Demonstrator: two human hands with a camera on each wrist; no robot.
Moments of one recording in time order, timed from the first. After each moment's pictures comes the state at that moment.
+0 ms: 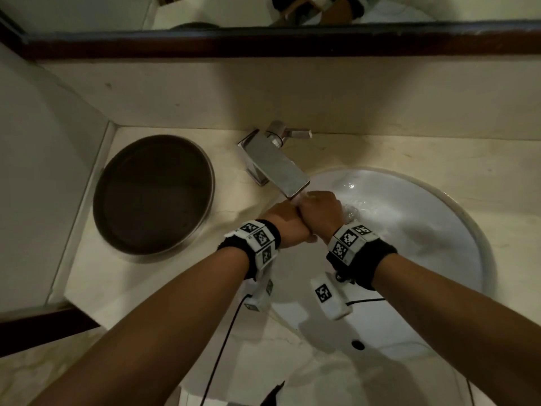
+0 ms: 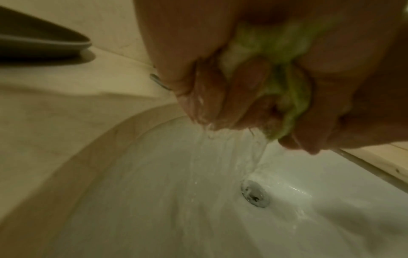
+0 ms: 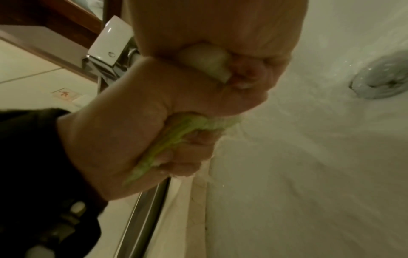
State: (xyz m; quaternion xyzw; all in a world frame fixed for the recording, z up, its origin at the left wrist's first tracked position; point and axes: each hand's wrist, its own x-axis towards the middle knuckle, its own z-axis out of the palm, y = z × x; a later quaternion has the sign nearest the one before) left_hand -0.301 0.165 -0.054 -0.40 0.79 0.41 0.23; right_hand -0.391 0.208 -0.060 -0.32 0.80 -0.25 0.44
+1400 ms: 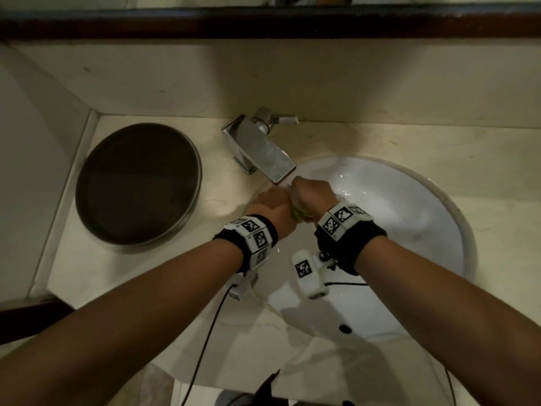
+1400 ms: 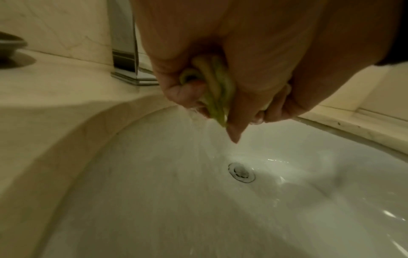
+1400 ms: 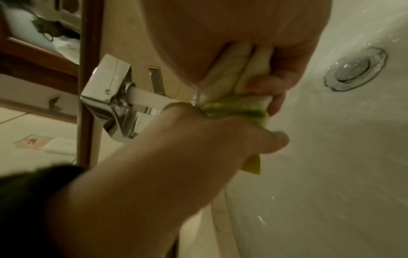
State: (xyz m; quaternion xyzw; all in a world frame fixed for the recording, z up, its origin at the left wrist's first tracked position) left_hand -0.299 0.177 -0.063 -0.39 0.88 0.21 0.14; right_hand -0.399 0.210 -0.056 -0.15 0.78 -0.31 0.52
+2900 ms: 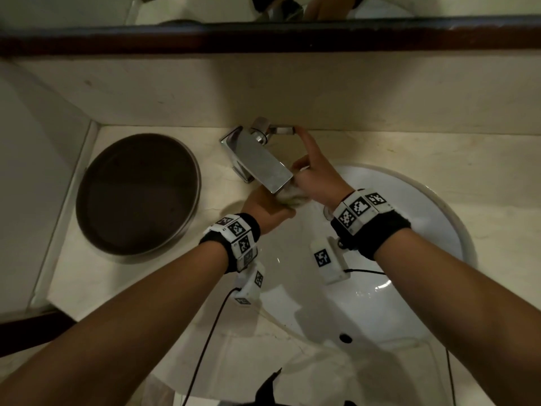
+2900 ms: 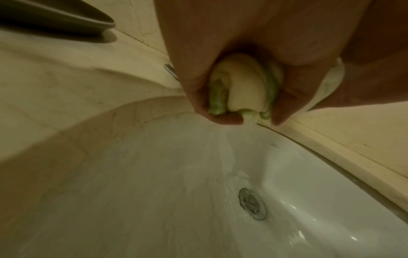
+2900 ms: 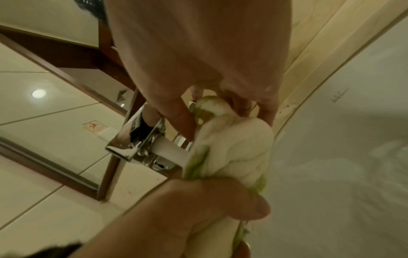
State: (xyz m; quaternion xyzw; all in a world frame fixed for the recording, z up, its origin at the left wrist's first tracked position) left_hand -0.295 0.161 -0.048 -0.48 0.69 0.54 -0.06; right_hand -0.431 0.188 -0.025 -0.39 0.70 -0.37 0.47
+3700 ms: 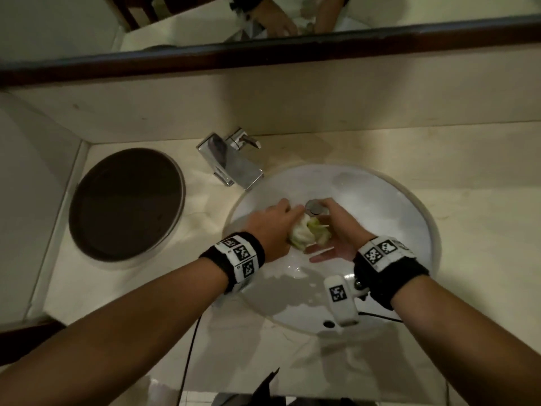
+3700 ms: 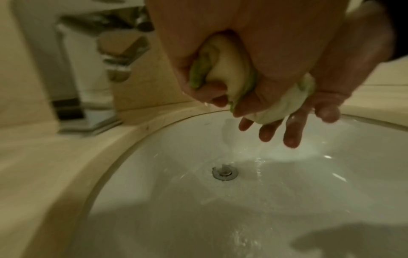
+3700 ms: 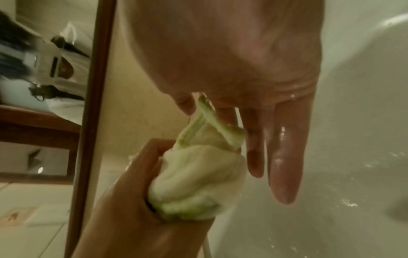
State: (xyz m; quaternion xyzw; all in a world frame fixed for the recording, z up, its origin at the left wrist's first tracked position) left_hand -0.304 0.220 -0.035 -0.24 0.95 0.16 0.12; right_hand -0.451 0.308 -0.050 0.00 0.64 -0.35 0.68
